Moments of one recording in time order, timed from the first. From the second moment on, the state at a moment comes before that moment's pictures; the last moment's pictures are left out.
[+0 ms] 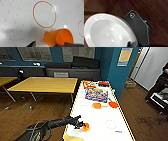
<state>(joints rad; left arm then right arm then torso) 0.40 2.86 -2.12 0.16 0.61 -0.78 -1.30 2.29 -1.77 0.21 0.10 0.40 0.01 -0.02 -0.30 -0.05</state>
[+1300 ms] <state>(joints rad) 0.38 2.76 -1.85 0.24 0.64 -0.78 -1.30 2.30 -1.78 0.21 0.10 0.40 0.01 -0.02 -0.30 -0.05</state>
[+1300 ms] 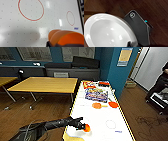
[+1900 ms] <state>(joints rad) 0.36 2.39 -1.50 0.28 0.61 -0.78 -1.32 2.30 -1.78 0.16 0.09 0.40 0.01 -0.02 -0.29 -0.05</state>
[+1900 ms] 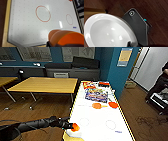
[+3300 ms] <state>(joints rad) 1.04 2.20 -1.50 0.66 0.32 -0.78 -1.37 2.39 -1.88 0.10 0.08 0.40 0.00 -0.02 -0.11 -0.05</state>
